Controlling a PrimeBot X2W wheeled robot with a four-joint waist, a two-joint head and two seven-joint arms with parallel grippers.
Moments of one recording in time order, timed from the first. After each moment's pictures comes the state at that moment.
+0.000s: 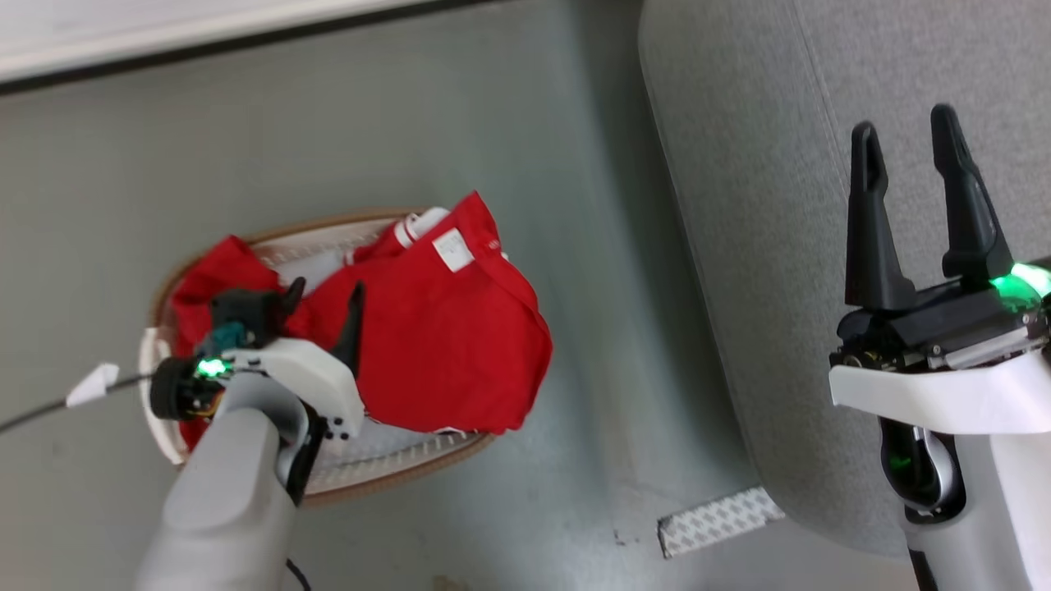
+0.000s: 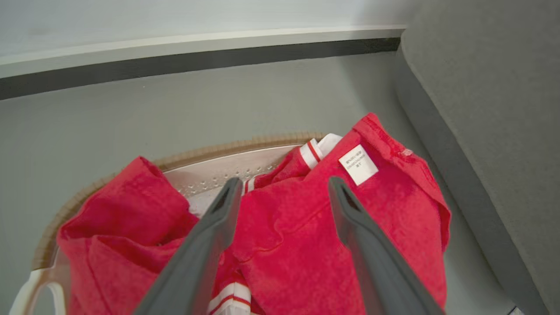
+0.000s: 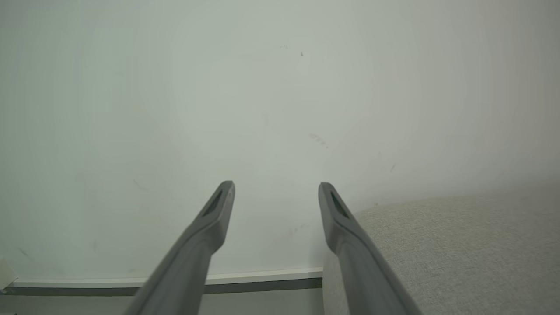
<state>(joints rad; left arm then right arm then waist) -0.71 0.11 -0.12 0.89 -0.11 -0.12 -0.23 -0.48 -0.08 0.16 -0.03 0.39 0.13 -0.26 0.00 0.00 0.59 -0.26</state>
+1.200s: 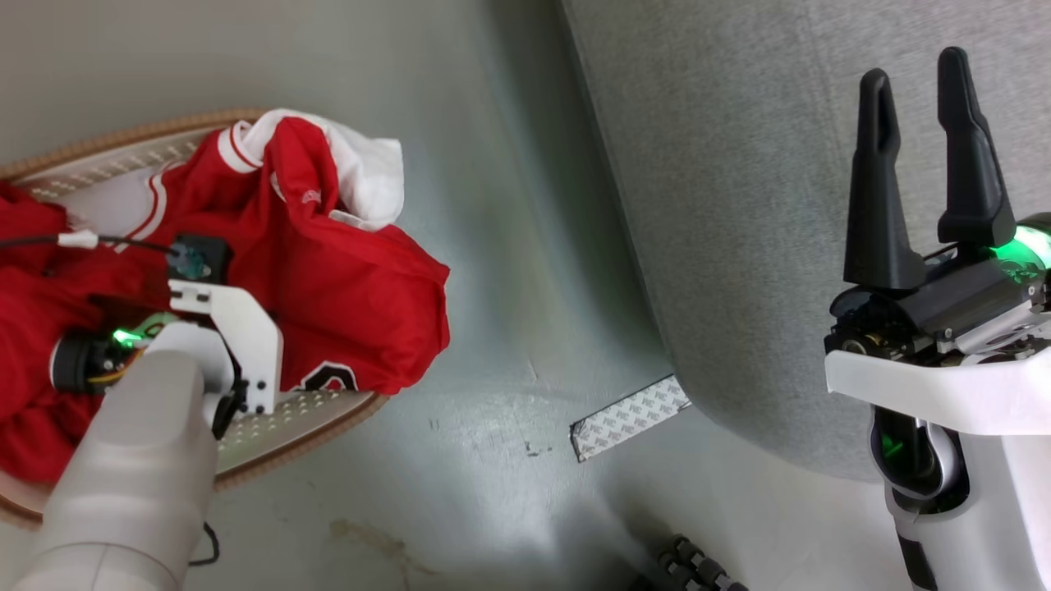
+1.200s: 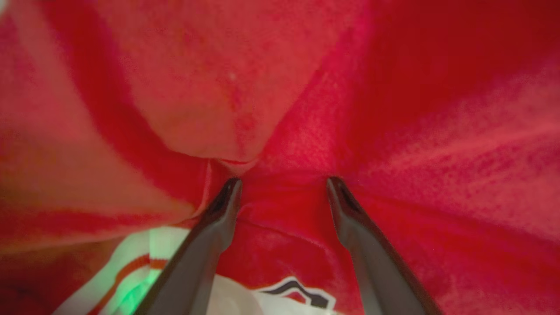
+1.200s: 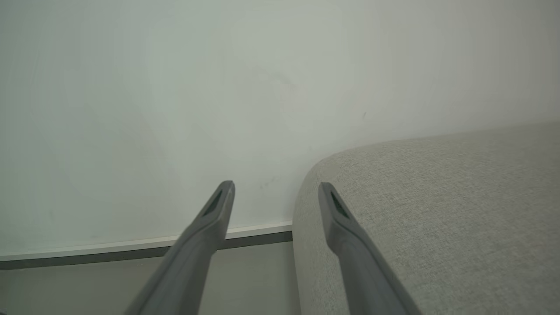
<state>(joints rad) -0.98 0.24 -0.27 1.28 -0.08 -0.11 0.16 -0.53 -0.05 0.20 -0.13 0.49 0.13 -0.26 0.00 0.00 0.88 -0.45</state>
